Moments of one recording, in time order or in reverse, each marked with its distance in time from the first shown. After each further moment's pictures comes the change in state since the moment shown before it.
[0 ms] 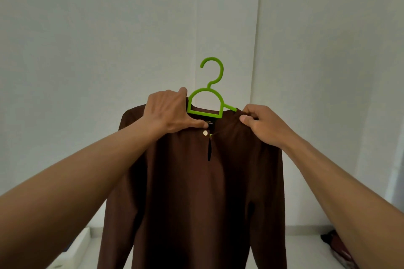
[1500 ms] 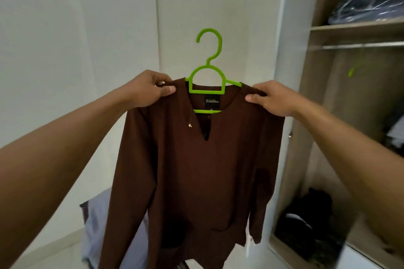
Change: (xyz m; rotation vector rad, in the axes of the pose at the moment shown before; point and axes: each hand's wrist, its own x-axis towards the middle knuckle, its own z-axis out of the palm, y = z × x) left_hand 0.020 0.071 0.025 -1.101 -0.446 0.341; right_hand -0.139 -0.006 -0.123 -0.362 0.067 0.462
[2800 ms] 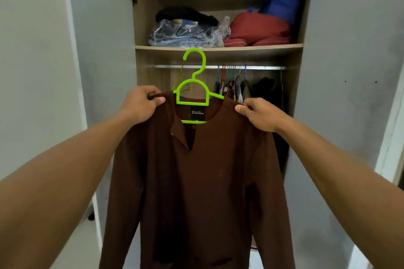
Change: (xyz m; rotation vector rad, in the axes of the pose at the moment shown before) left_hand 0.167 0.320 0.340 -0.377 -0.040 0.423; right_hand -0.228 0.203 -0.255 -0.372 0.379 0.622
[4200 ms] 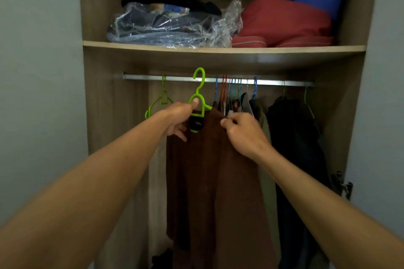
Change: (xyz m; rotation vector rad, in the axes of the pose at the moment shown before) left_hand 0.302 -0.045 0.249 -0.545 -0.539 -0.452; right_hand 0.295 0.086 0.110 0.198 0.296 0.052
